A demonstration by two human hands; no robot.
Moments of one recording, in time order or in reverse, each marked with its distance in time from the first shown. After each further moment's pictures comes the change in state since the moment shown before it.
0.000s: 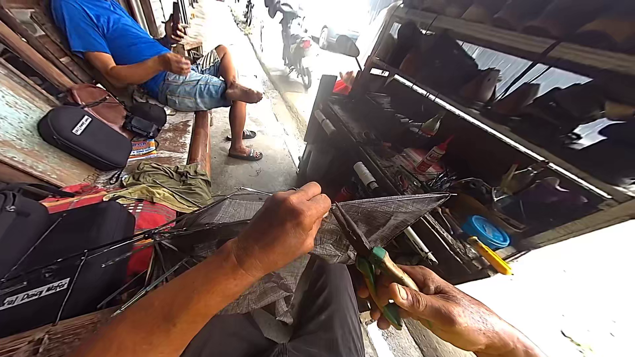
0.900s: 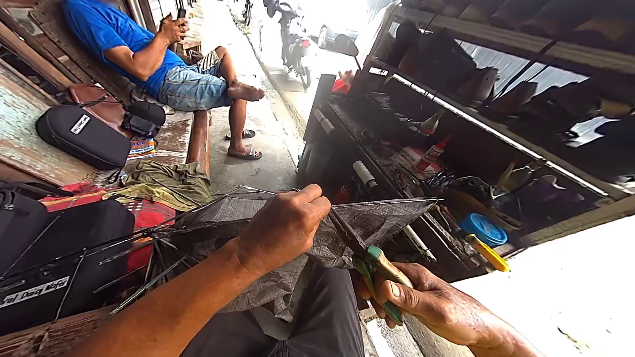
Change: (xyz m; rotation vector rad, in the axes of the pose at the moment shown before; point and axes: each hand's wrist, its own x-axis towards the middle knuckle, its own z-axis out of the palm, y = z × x) left_hand -0.004 0.000 0.004 0.024 -0.023 0.020; right_hand 0.003 0.003 0.001 -0.040 -0.010 -0.001
